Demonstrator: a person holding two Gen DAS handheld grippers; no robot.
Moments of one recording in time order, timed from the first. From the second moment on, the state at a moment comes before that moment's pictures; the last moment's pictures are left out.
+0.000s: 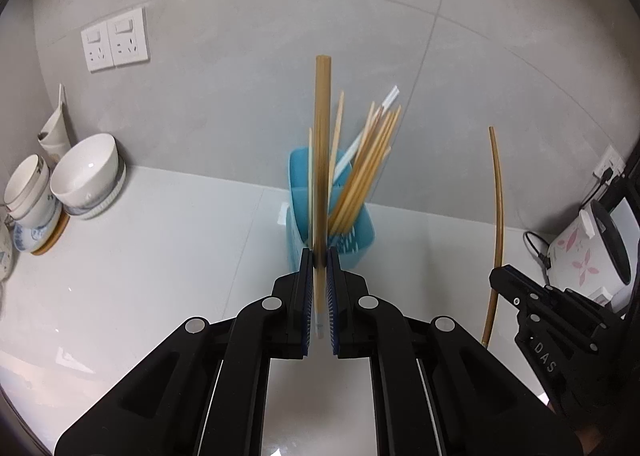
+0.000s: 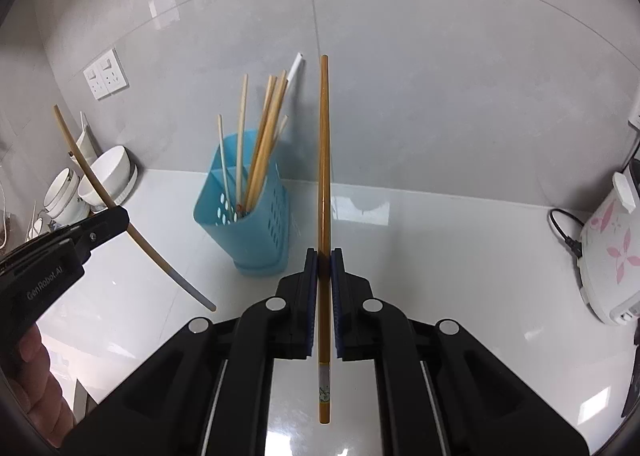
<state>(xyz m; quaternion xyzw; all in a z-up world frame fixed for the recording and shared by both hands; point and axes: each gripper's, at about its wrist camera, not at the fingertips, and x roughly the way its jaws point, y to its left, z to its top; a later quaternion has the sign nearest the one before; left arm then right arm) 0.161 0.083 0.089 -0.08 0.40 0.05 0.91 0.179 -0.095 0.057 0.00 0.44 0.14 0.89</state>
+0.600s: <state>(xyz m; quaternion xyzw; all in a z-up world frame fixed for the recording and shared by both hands) 0.225 0.097 0.148 -0.08 0.37 0.03 0.92 0.211 -0.074 0.083 0.03 0.39 0.16 0.91</state>
